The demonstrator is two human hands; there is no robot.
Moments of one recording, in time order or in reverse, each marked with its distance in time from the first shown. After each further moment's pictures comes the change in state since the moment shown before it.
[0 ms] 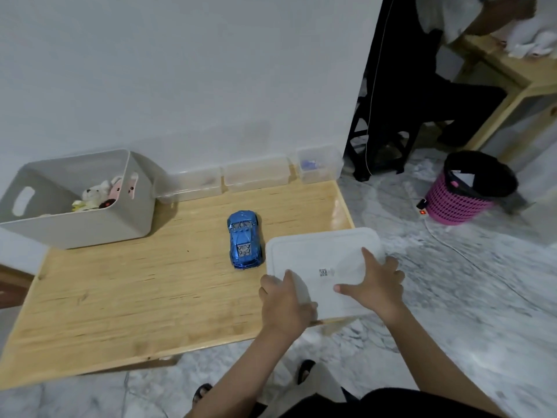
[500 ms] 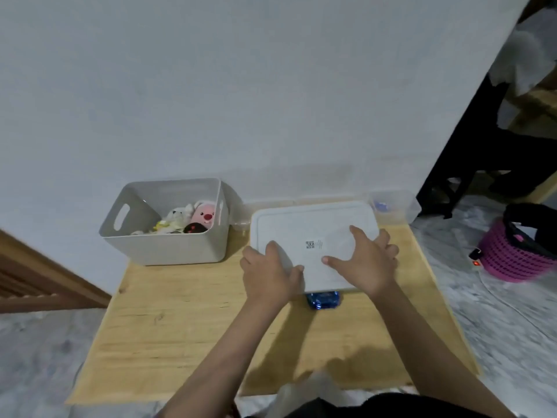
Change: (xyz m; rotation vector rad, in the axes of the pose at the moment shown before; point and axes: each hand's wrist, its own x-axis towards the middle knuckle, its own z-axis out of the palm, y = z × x) left_hand 0.056 -0.091 -0.187 -0.046 0.394 -0.036; right_hand -0.039 -0.231 -0.017 0.094 0.153 -0.267
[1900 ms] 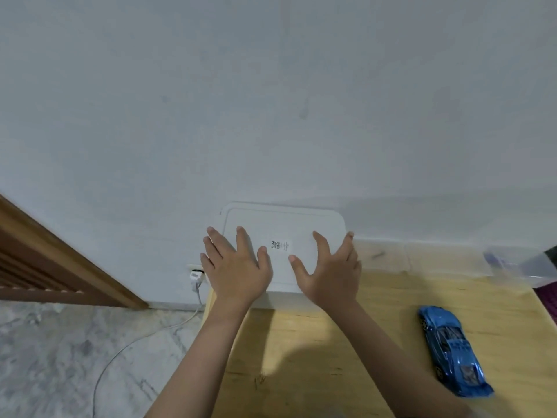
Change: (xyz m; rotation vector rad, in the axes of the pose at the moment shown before) left_hand 0.199 -0.236 -0.133 0.120 0.205 -0.084; right_hand 0.023 -0.289 0.193 -0.140 0.159 -0.289
